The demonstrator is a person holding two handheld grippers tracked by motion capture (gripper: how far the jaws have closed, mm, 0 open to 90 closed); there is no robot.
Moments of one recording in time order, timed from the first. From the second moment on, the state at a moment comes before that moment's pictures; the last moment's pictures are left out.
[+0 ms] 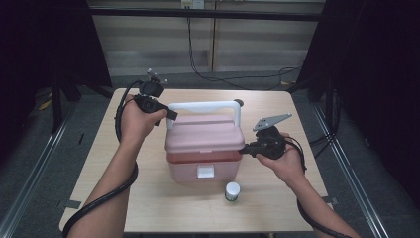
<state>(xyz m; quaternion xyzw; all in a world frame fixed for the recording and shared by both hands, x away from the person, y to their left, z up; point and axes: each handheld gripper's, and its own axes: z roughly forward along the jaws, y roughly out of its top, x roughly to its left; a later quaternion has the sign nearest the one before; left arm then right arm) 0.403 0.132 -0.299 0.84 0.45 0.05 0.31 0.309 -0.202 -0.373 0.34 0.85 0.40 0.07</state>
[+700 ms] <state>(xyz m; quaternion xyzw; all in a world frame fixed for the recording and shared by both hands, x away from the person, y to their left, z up) 0.392 0.169 -0.302 0.82 0.46 0.07 0.32 0.310 -0.208 -0.361 0.35 0.83 0.42 0.08</state>
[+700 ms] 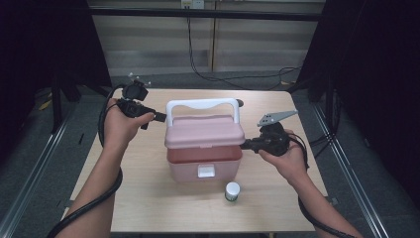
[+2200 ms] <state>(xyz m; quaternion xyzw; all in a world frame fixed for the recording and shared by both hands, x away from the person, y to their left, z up) 0.377 0.164 -0.338 0.85 0.43 0.04 0.30 0.326 -0.209 -0.342 0.37 0.82 0.42 0.09</state>
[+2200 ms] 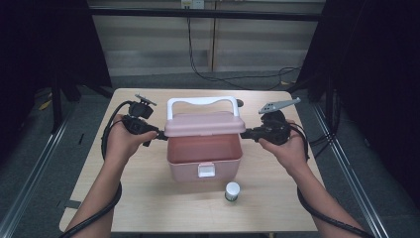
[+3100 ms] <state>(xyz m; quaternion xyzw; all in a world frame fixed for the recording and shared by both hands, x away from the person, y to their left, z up) 0.379 0.160 -0.327 0.83 0.43 0.05 0.35 0.327 -0.205 -0.355 0.37 0.83 0.41 0.09</state>
